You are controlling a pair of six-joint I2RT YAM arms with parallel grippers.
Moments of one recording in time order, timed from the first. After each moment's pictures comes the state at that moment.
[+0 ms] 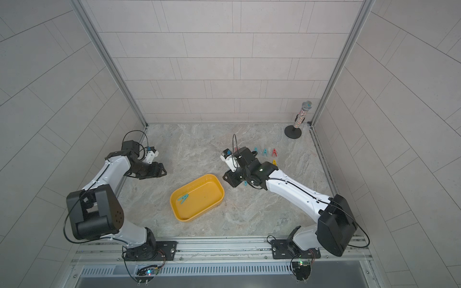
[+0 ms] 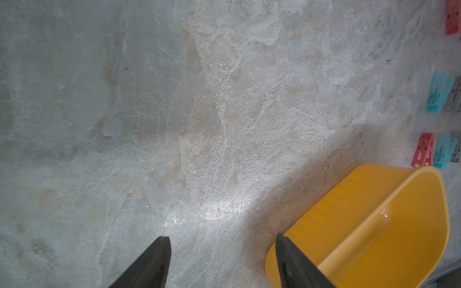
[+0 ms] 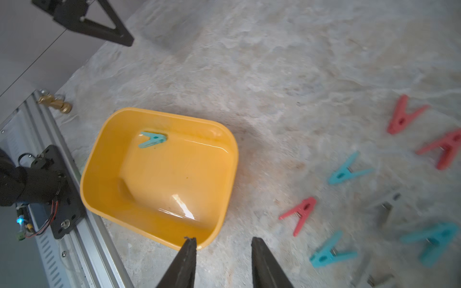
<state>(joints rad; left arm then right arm) 0.28 1.53 1.11 -0.92 0.37 0.22 0.73 1.42 1.12 -0.50 -0.25 0.07</state>
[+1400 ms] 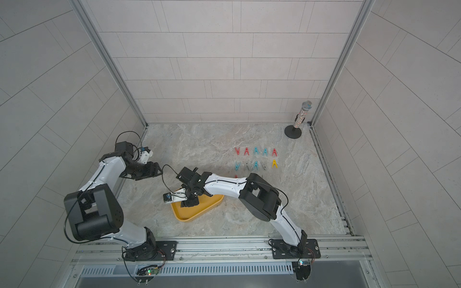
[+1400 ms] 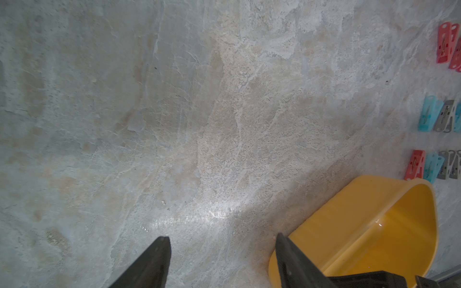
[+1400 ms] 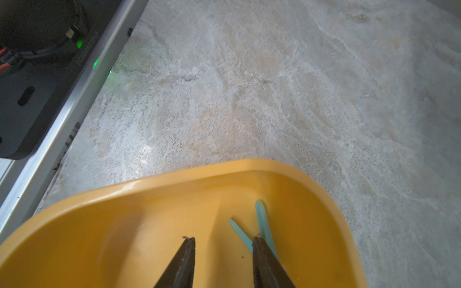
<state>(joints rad) 0.35 1.53 1.11 -0.92 0.40 0.21 1.05 2.18 1.67 -0.45 -0.36 -0.74</state>
